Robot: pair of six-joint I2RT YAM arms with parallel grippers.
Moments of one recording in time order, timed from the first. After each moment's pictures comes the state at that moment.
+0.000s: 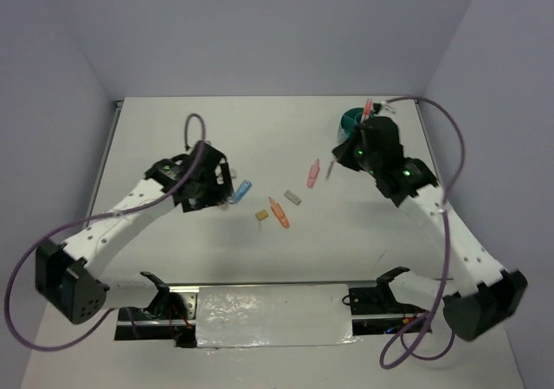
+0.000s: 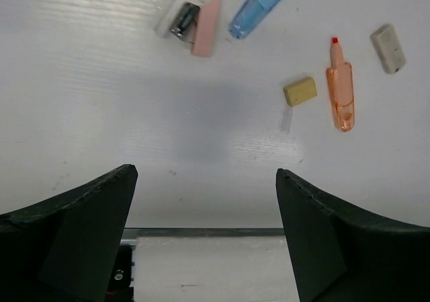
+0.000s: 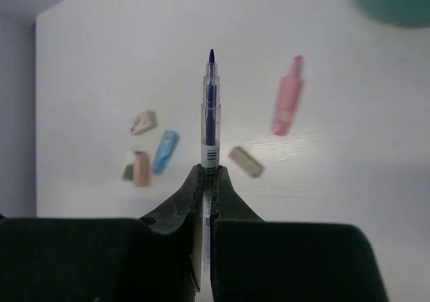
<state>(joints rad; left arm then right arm) -0.49 1.20 1.14 -0.98 -0.16 -0.71 0.49 1.21 1.18 -0.53 0.12 0.71</state>
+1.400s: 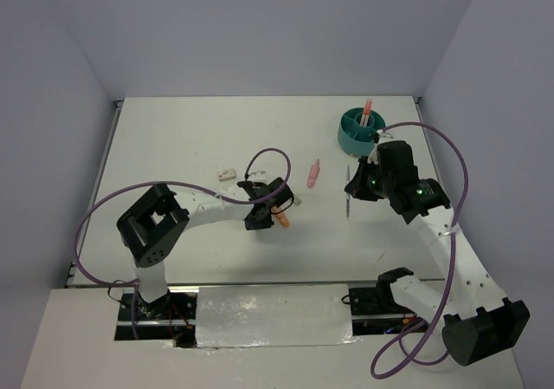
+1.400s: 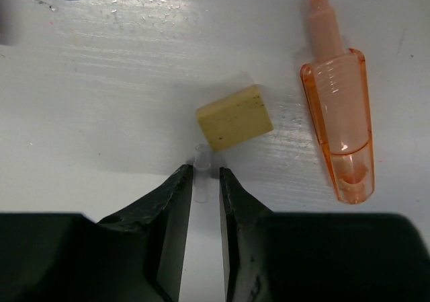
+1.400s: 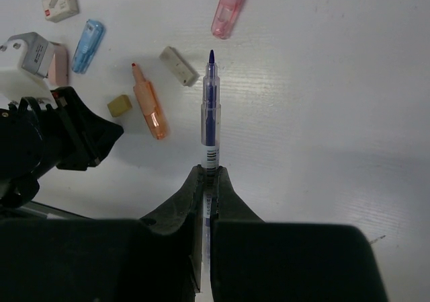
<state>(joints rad) -0.90 1.82 1.15 -0.67 -0.37 -1.03 0.28 0.96 0.98 -0.77 -0.10 0.40</state>
